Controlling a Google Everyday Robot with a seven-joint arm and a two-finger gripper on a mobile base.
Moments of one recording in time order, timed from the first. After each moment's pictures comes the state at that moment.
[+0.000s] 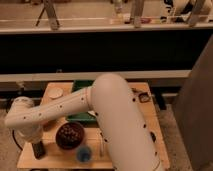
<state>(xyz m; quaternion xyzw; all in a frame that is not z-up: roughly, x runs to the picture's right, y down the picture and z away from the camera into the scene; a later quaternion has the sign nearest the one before) -0.356 0.250 0.743 -0.11 -0.34 -0.80 0.48</state>
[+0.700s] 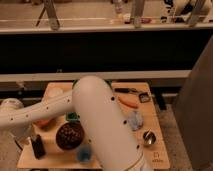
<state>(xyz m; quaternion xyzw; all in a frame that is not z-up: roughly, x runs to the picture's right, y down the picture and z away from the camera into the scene) -0.405 0.260 0.760 -0.12 -0.33 -0.83 0.43</state>
